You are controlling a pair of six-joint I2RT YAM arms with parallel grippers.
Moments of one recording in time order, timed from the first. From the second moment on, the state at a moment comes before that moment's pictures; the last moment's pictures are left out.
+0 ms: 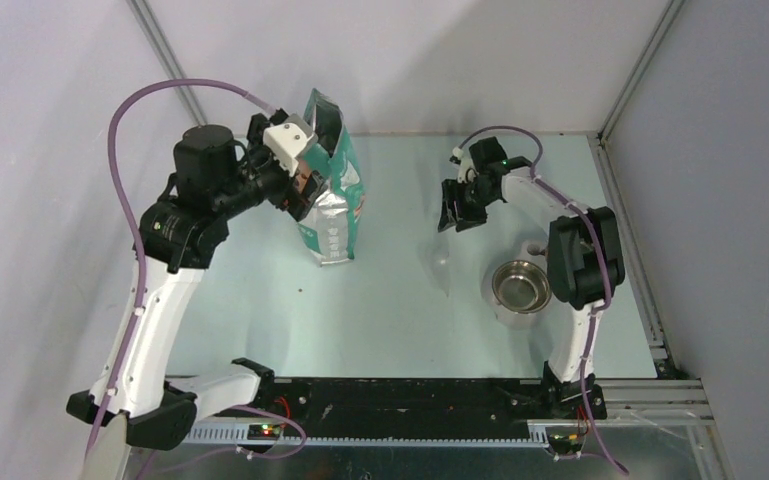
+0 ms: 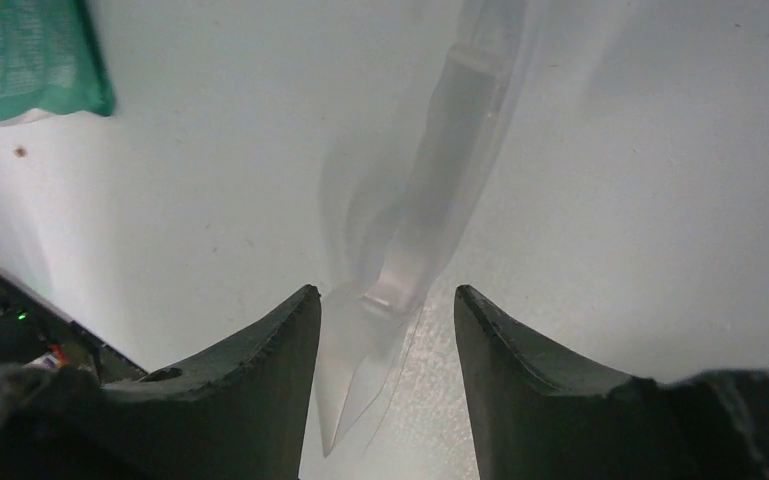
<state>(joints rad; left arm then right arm) -0.37 1.14 1.63 -0.81 0.27 0.43 0.29 1.96 1.54 -0.72 -0.44 0.20</state>
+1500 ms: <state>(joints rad) -1.02 2.02 2.04 -0.84 -0.33 -0.10 -0.15 1.31 1.50 -0.58 -0.33 0.44</state>
